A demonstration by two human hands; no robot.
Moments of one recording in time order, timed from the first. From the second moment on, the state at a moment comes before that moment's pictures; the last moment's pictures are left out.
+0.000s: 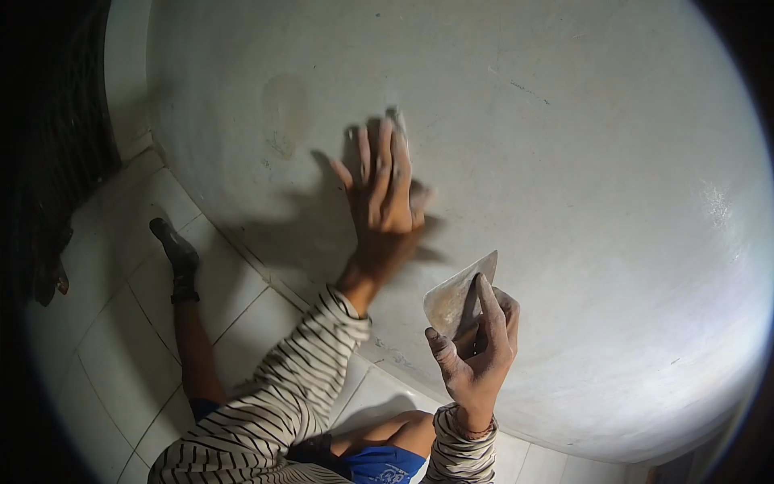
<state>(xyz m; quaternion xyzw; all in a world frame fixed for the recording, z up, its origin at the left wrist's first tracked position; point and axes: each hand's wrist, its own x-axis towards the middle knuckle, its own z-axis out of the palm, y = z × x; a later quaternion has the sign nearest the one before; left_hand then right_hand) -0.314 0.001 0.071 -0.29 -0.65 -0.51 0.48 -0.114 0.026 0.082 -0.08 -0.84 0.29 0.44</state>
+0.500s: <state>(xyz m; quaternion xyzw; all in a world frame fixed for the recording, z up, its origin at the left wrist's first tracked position) -0.323 -0.012 0.090 -0.29 -0.67 -0.50 0.47 -0.103 0.027 0.069 -0.09 -0.81 0.35 0.46</state>
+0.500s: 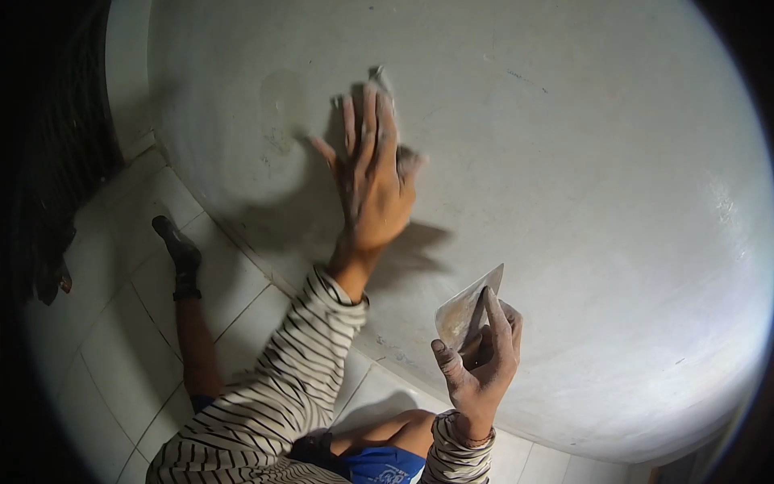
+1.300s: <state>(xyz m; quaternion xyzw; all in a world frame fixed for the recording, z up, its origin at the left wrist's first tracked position) -0.299 0.002 0.031 -0.29 -0.72 -0.46 0.44 -0.095 0.028 0.062 -0.12 -0.79 0.41 0.44</state>
